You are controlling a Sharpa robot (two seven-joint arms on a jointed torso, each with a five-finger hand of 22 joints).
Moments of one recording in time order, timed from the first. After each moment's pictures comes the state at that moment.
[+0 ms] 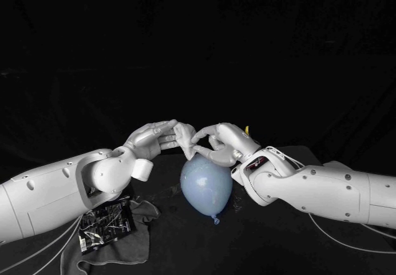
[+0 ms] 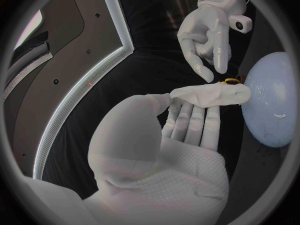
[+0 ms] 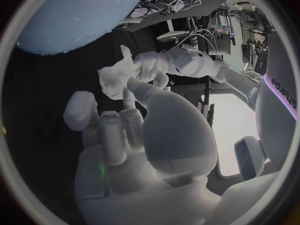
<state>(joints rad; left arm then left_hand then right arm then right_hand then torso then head) 1.24 -0.75 -0.05 1.43 0.21 0.04 0.32 1.42 -0.04 0.67 0.17 0.04 0.69 0.19 0.77 0.56 0.99 0.19 0.07 0.06 0.94 0.16 0.10 0.17 0.18 0.87 0.28 0.11 0.07 1.26 -0.73 -0.16 1.59 -1.29 -0.82 0.10 1.33 -0.12 0.48 -0.04 0.05 0.96 0.14 0.32 0.33 1.47 0.05 1.46 1.31 1.46 -0.01 1.55 1.31 0.10 1.27 0.10 1.12 1.31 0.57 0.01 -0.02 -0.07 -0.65</state>
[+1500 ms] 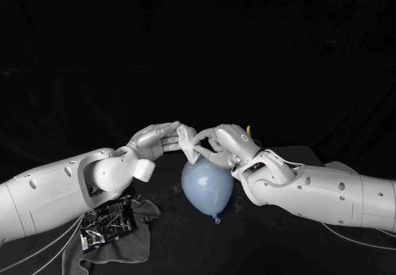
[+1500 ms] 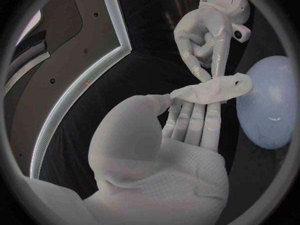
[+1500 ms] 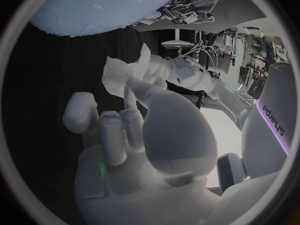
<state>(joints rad) 1.24 -0.75 -0.05 1.44 0.21 0.04 0.29 1.43 -0.04 0.67 0.17 0.04 0.65 0.18 0.79 0.58 0.96 0.20 0.07 0.06 0.93 0.16 0.08 0.17 0.17 0.99 0.26 0.15 0.07 1.23 -0.70 -0.16 1.55 -1.51 -0.91 0.05 1.35 -0.11 0.49 -0.06 0.05 1.05 0.11 0.33 0.32 1.47 0.05 1.46 1.31 1.46 -0.01 1.56 1.31 0.10 1.29 0.10 1.15 1.31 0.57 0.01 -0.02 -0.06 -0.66</state>
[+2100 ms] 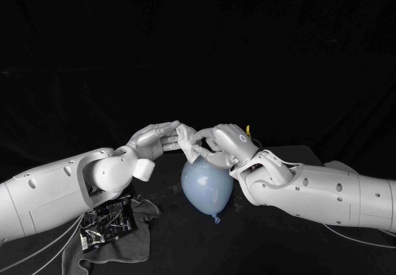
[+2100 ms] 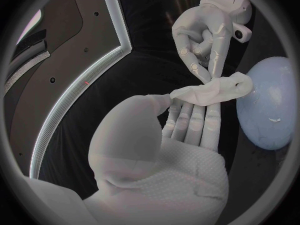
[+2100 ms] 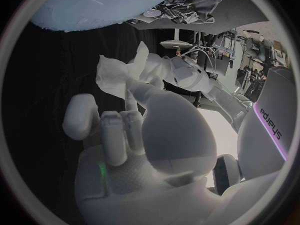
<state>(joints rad) 1.24 -0.75 -0.05 1.44 0.22 0.04 0.28 1.43 -0.04 0.67 0.17 0.04 0.65 0.18 0.79 0.58 0.96 0.20 0.07 0.06 0.93 0.16 0.08 0.17 0.17 0.99 0.26 0.15 0.07 1.23 -0.69 -0.16 1.55 -1.55 -0.94 0.05 1.32 -0.05 0.52 -0.01 0.05 1.06 0.09 0.37 0.35 1.47 0.02 1.54 1.31 1.46 -0.03 1.57 1.31 0.09 1.32 0.08 1.20 1.31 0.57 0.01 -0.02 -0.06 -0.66</state>
